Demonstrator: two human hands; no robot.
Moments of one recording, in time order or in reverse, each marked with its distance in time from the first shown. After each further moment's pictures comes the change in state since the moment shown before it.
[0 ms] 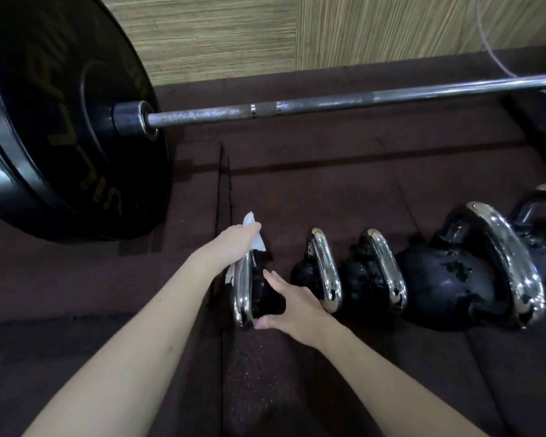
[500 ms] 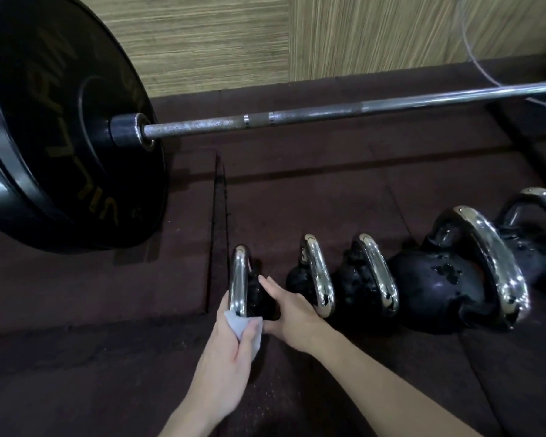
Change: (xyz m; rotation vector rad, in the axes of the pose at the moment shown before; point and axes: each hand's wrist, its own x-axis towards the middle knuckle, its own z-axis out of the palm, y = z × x) left_hand -0.130 -0.107 0.070 -0.161 0.155 0.414; right_hand 0.002 0.002 0.001 -0.127 0.032 -0.038
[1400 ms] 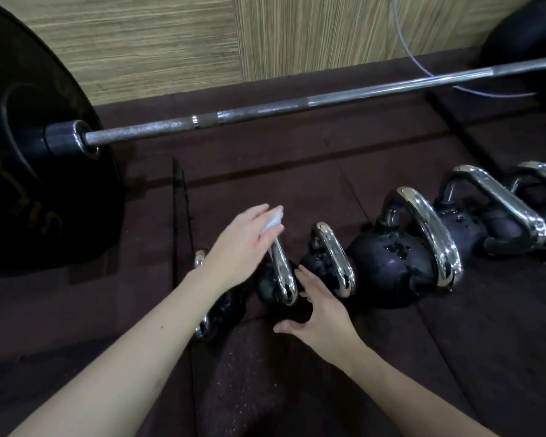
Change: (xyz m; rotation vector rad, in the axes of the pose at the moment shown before) left_hand 0.146 0.090 0.027 0.474 -0.193 0.459; right_hand -0.072 0.070 -0.026 0.028 0.449 -0.008
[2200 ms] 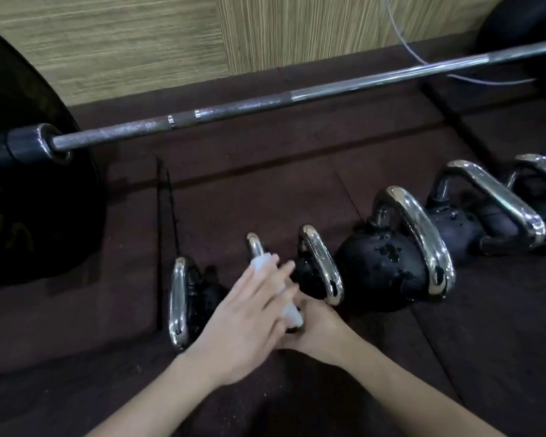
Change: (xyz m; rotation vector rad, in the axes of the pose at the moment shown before) left_hand -0.081 0.021 0.050 0.384 -0.077 0.421; right_hand 0.013 0.018 -0.012 0.092 -0.262 0.029
